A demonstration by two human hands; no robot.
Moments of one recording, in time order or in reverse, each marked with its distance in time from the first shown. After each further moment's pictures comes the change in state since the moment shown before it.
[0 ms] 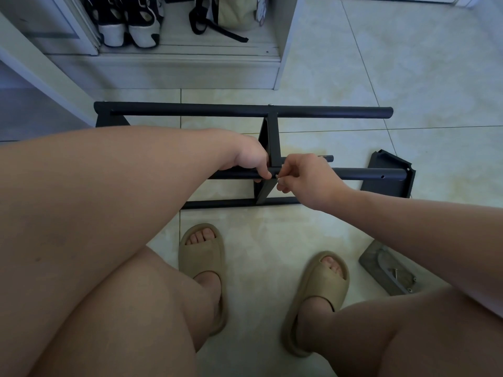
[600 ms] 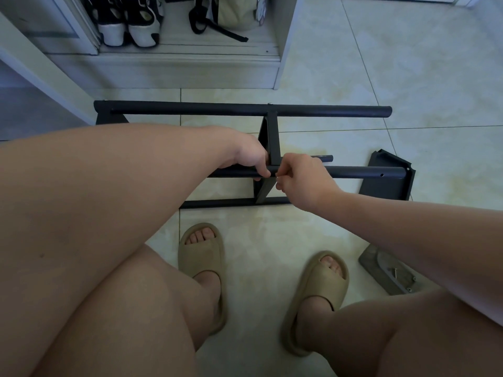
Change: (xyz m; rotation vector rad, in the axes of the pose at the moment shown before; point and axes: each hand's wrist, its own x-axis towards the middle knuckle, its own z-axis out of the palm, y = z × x) left_hand -0.004 0.003 -0.002 -0.021 -0.007 -0.031; right_hand -0.006 -0.016 0.006 -0.115 0.050 0.065
